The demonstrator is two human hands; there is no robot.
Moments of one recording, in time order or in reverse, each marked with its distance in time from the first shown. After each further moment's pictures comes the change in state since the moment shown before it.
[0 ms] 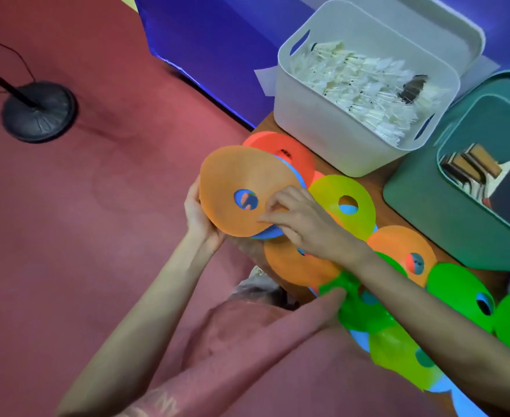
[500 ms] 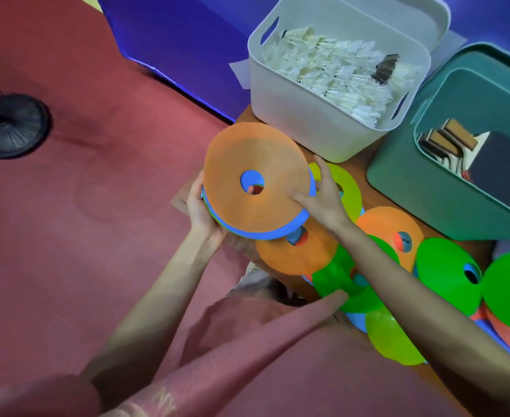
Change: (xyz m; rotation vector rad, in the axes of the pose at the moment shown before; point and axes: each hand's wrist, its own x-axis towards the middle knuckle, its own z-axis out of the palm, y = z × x) left_hand 0.006 -0.020 0.011 0.058 -0.132 -0.016; right_hand -0.018 0.033 0.012 0.773 0.416 0.989
